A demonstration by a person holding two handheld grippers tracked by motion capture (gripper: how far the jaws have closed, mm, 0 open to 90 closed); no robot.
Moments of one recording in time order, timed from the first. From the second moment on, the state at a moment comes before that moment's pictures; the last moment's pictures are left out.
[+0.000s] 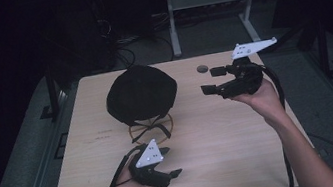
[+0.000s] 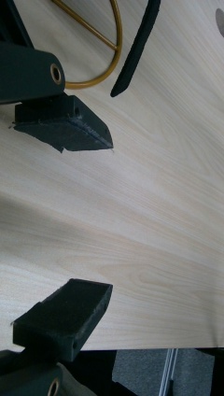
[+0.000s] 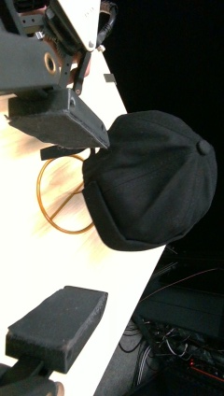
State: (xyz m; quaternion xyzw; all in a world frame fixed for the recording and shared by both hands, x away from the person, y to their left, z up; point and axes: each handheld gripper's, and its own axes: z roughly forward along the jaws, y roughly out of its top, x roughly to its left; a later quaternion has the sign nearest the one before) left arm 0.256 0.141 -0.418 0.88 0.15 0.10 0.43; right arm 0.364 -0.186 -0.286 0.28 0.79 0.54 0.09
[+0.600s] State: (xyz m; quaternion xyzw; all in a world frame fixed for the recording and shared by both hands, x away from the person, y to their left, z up) left arm 0.257 0.143 -0.418 0.89 0.15 0.10 0.43; right arm 0.355 -0.207 -0.307 0.30 0.79 0.53 0.08
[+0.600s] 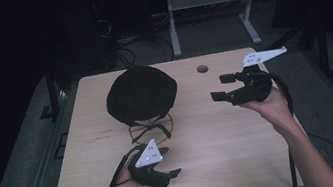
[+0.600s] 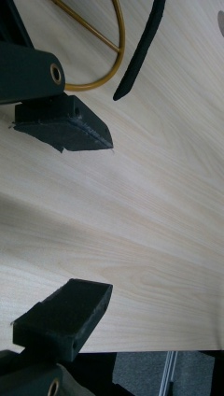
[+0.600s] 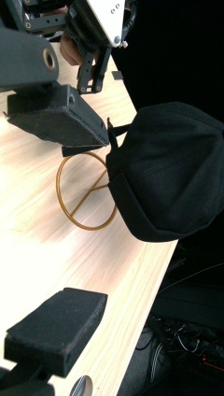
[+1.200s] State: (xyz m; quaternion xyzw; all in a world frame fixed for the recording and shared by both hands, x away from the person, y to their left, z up) left arm 0.257 0.142 -0.419 0.89 0.15 0.10 0.43; right arm 0.345 -0.223 -0.327 0.32 0.78 0.53 0.08
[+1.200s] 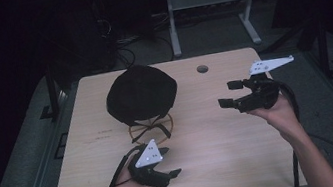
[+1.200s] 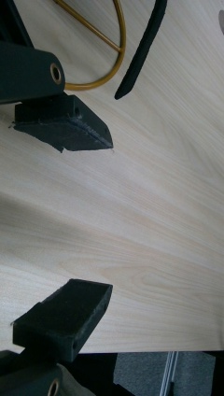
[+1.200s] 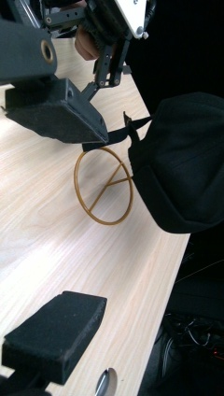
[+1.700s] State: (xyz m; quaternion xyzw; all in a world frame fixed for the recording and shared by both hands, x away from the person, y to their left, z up) left arm 0.257 0.143 -0.420 0.89 0.16 0.10 0.42; right arm 0.335 -0.239 -0.347 0.33 0.78 0.52 0.07
